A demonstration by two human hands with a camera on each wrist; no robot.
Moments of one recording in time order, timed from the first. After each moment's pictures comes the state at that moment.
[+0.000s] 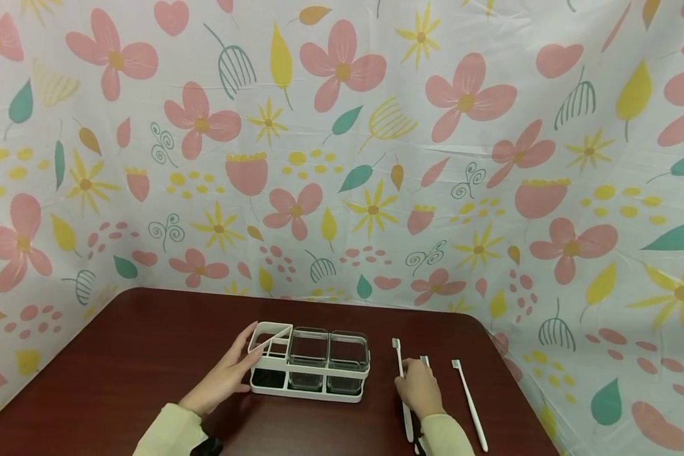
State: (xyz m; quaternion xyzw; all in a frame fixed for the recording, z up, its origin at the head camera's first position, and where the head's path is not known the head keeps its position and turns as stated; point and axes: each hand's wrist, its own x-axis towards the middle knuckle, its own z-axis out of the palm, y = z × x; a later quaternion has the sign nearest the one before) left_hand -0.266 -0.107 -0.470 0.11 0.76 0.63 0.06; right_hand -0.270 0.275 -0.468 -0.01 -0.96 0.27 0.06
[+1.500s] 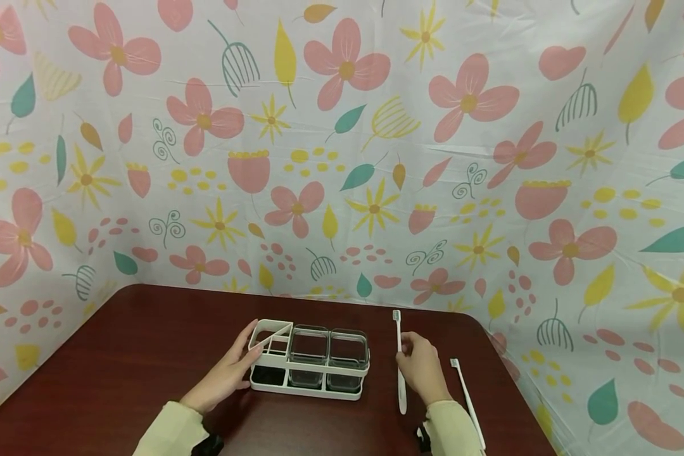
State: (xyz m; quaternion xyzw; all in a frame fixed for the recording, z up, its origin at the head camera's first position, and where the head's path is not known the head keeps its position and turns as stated) left_hand -0.266 -0.107 -0.472 0.12 0.77 0.63 0.05; right_hand -0.268 0.268 -0.420 0.01 -0.94 0.33 0.12
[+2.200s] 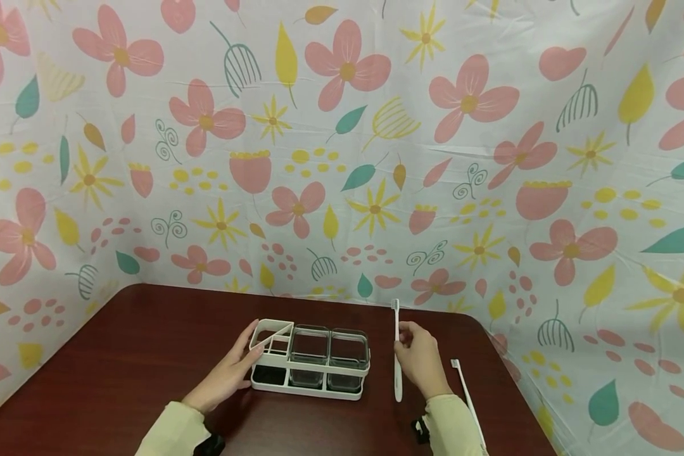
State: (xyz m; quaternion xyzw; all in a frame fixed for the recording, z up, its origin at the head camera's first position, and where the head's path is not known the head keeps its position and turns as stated) left_hand -0.265 -0.105 -0.474 0.11 0.78 0.62 0.04; right_hand -0.267 0.259 -0.399 0.02 -0.92 0.35 0.15
